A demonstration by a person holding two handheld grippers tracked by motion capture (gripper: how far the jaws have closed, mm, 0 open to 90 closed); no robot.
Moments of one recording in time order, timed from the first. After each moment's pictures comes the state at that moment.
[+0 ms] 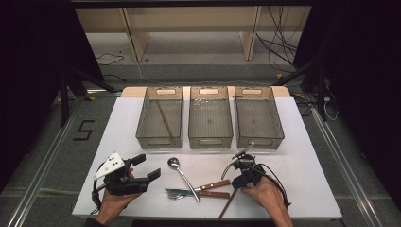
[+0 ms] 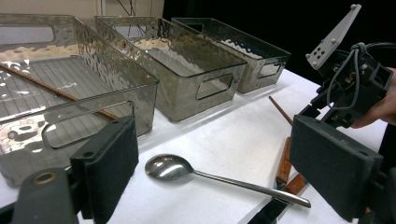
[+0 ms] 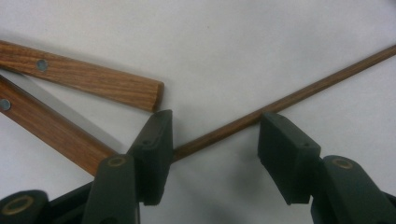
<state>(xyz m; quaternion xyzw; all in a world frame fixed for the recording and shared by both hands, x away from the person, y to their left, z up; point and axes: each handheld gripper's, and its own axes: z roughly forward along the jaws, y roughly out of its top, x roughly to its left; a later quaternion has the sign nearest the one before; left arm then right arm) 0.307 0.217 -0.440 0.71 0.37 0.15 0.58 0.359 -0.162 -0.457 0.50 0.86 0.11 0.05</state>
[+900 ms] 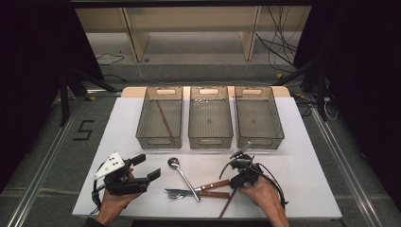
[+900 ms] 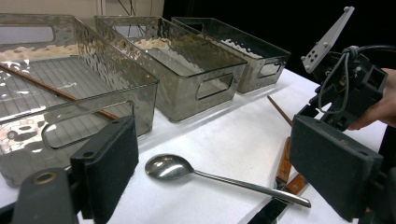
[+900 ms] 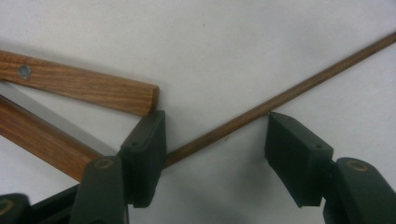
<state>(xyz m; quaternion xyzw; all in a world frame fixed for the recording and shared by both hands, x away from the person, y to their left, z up) 0.307 0.217 -0.440 0.71 0.37 0.15 0.58 0.362 -0.155 -0.460 0.51 0.85 0.09 0.06</state>
